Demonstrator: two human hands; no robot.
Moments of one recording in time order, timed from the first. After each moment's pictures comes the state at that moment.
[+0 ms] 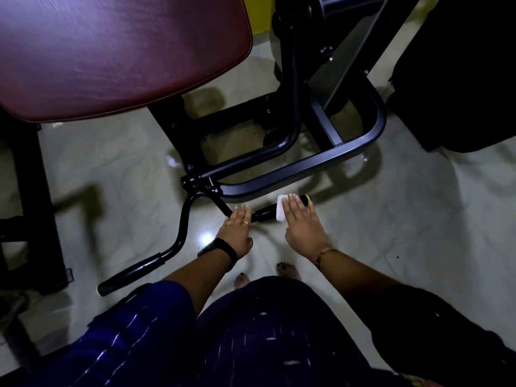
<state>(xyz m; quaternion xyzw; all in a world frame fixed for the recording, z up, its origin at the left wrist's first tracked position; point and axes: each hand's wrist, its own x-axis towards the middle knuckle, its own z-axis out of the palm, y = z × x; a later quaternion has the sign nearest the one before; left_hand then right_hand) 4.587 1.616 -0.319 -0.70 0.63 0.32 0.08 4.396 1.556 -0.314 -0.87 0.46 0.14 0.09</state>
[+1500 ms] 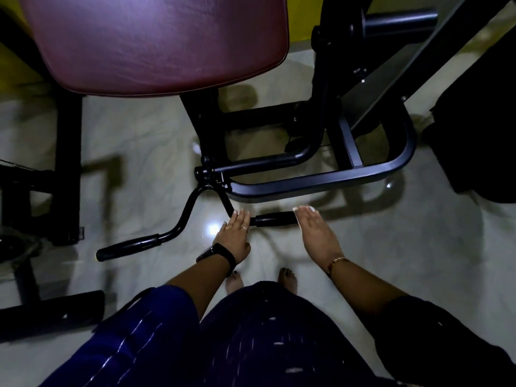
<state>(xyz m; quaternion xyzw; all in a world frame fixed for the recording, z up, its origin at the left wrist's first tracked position) 4.560 1.626 -0.311 -0.77 0.56 0.31 0.08 4.355 1.514 -0.320 -0.93 0.36 0.08 0.07</state>
